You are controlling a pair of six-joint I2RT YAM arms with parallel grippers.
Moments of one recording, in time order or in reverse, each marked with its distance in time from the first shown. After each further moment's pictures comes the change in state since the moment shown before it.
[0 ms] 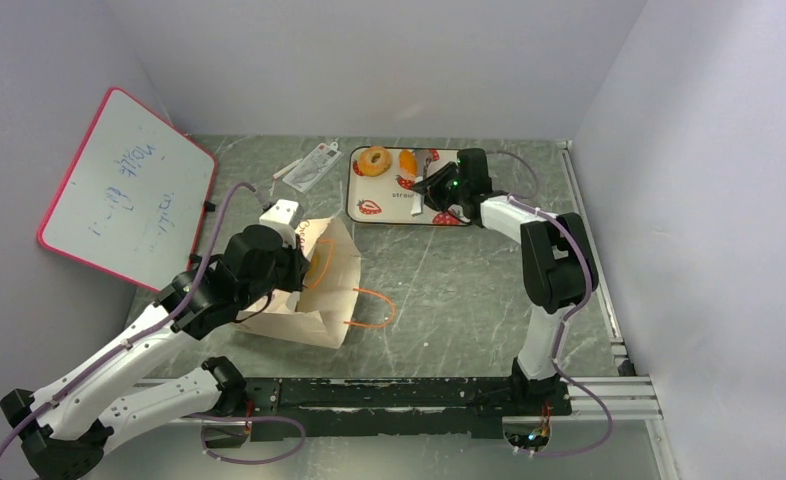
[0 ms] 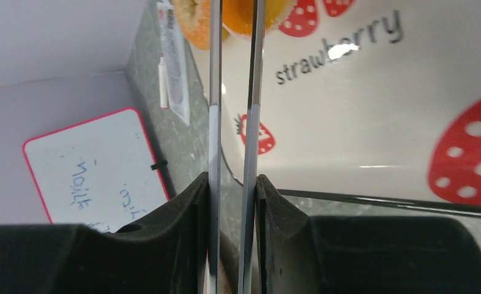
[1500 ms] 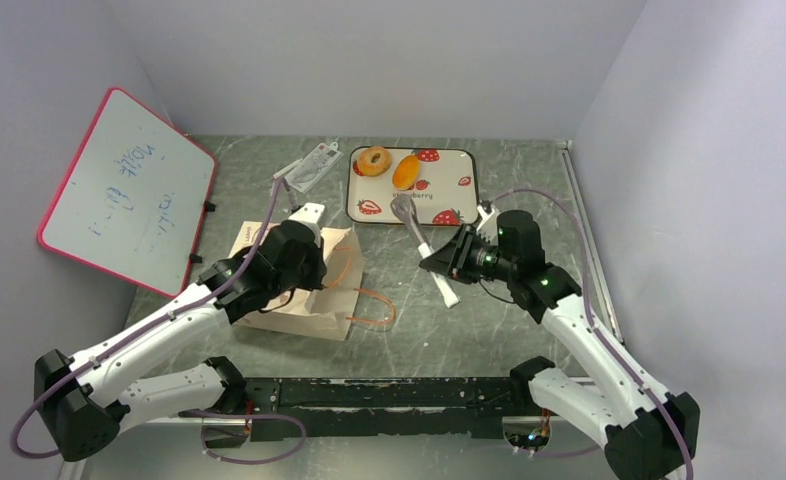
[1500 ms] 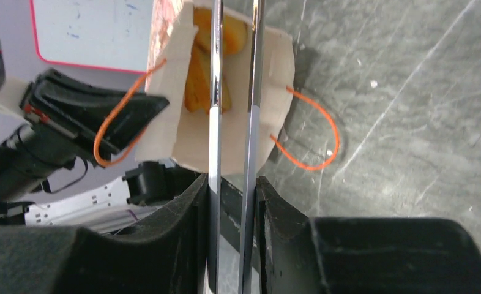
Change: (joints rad) left arm 0.000 0.173 -0.053 0.100 0.036 -0.030; right arm 0.148 -0.983 -0.450 -0.447 -0.175 -0.294
